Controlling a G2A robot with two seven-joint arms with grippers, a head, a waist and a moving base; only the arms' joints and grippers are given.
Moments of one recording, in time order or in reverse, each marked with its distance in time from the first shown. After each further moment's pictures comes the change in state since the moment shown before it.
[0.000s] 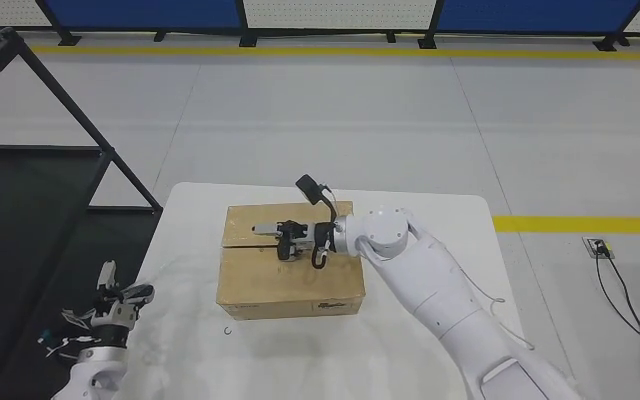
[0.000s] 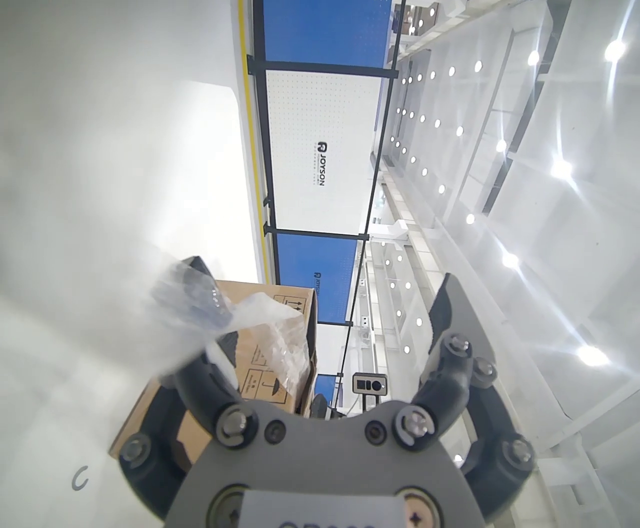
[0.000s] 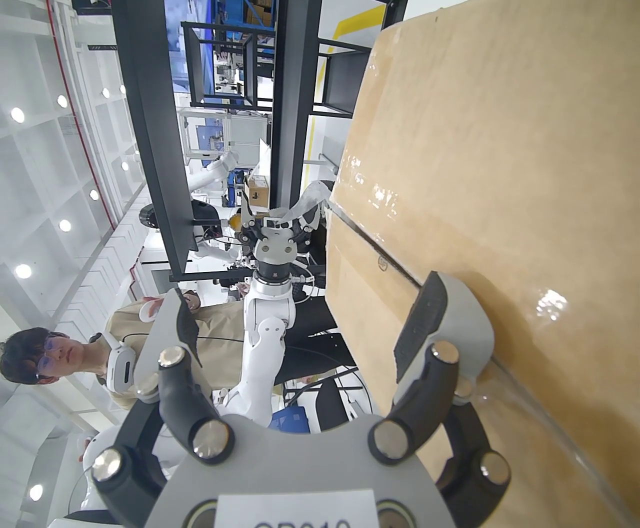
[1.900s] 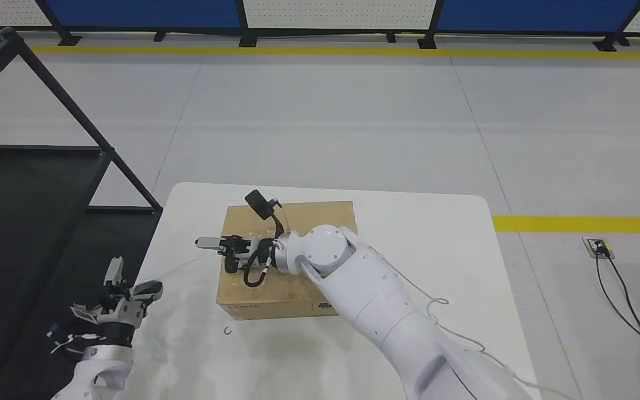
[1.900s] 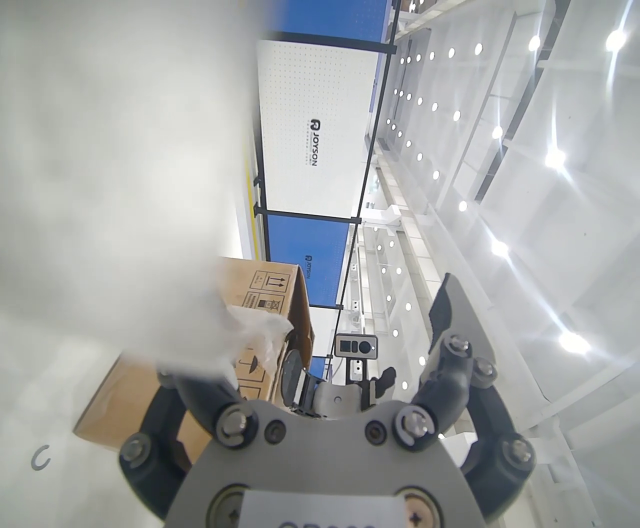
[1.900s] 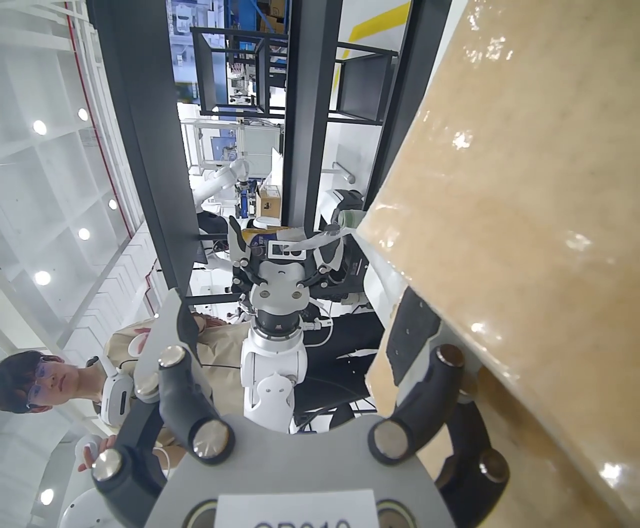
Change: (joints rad) left arm 0.005 -0.009 0.006 -0.049 -0.031 0.024 -0.034; right arm 0.097 -0.293 -0.145 0.368 0.092 -0.134 -0.184
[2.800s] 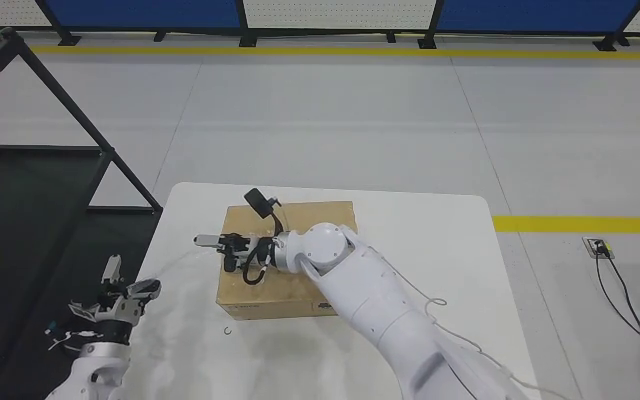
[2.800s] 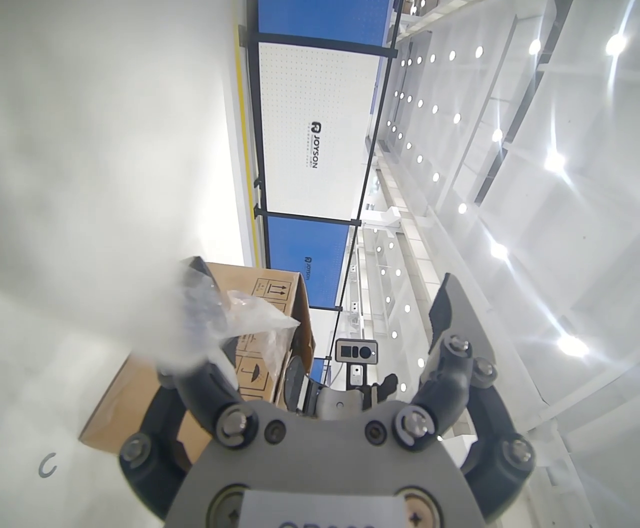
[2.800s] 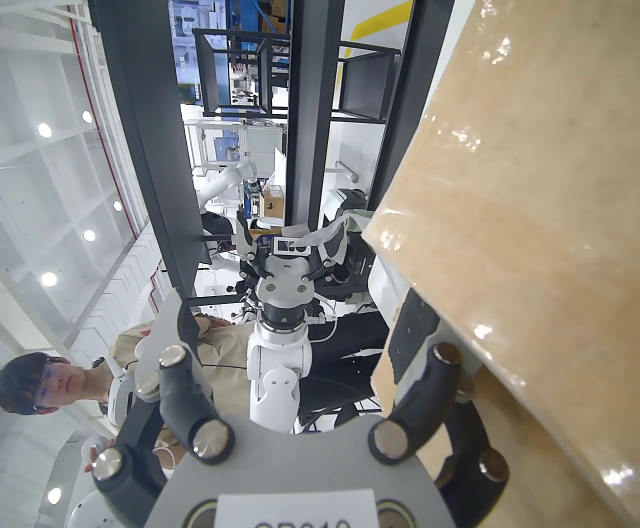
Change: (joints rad) left arm -0.026 0.001 0.000 0.026 0.011 0.008 -0.032; right arm 0.017 -0.026 0.053 0.047 -0.027 -0.019 0.023
